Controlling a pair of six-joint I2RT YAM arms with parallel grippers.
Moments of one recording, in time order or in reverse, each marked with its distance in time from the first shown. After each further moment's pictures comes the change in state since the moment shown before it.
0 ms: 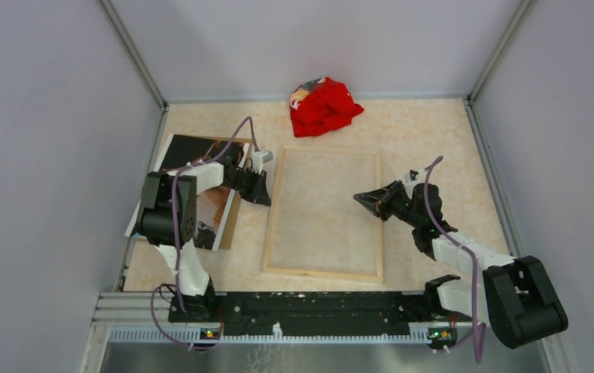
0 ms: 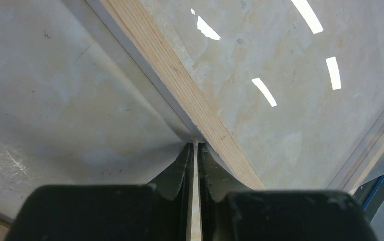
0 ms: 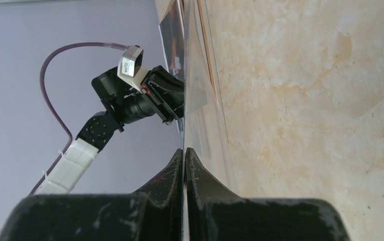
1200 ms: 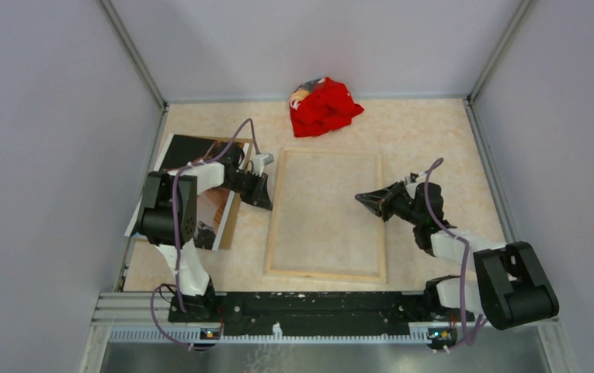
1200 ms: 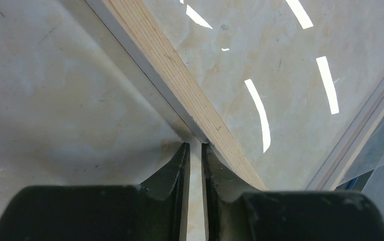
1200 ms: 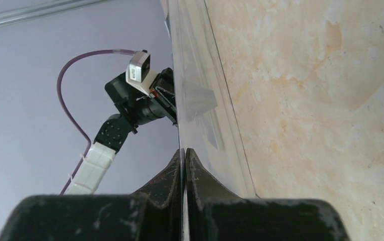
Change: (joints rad) left arm -0.005 0.003 0.002 -0.051 0.033 -0.003; right arm -0.071 0.115 -0.022 0.112 -0.110 0.111
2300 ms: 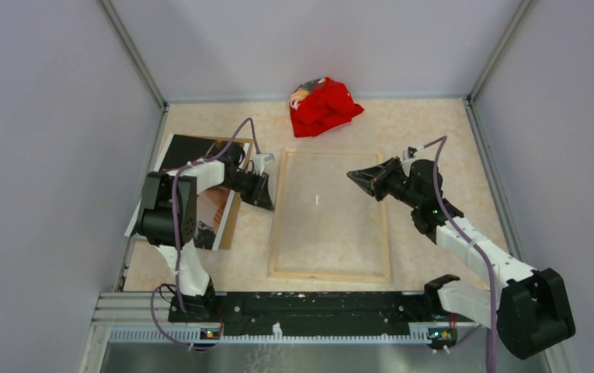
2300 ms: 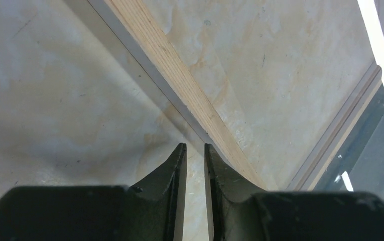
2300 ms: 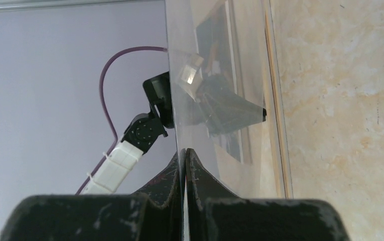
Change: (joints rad) left arm -0.005 -0.007 0.026 -0.073 0.018 -0.013; right arm 0.154 -0.182 0.300 -0.389 0.185 -0.055
